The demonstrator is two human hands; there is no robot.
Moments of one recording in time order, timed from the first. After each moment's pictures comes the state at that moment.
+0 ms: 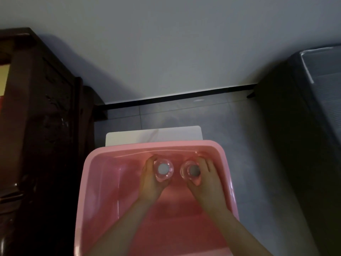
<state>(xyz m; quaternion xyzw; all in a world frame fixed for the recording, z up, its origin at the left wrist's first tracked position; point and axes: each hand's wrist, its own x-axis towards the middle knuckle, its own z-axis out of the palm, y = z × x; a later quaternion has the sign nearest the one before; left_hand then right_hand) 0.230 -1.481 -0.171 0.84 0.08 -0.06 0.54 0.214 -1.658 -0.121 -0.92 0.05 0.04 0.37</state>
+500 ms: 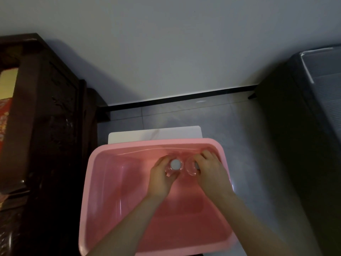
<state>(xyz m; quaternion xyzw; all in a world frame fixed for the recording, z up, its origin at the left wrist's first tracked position) 0.235 -1.510 -0.147 0.83 0.06 -0.06 0.55 0.243 -1.667 -0.081 -0.97 -0.04 0.09 0.20</state>
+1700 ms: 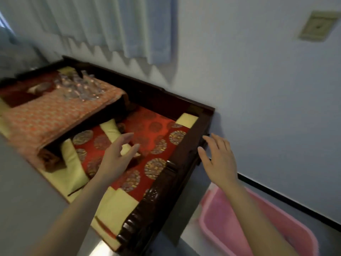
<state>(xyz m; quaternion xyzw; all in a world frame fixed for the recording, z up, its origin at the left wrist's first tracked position) -0.013 -1.147 0.187 0.83 0.29 0.24 0.41 0.175 -1.374 0.178 -0.89 -0.36 -0.04 0.27</state>
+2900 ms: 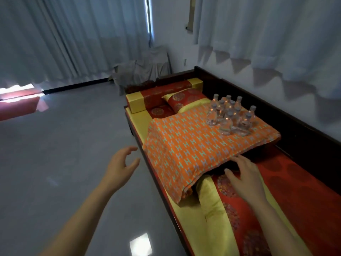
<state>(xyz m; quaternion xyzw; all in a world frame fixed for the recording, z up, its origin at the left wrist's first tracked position) -0.441 -0.541 0.188 0.76 0.54 0.27 0.23 -0.104 -0.673 0.145 -0.80 -0.52 0.08 0.28</state>
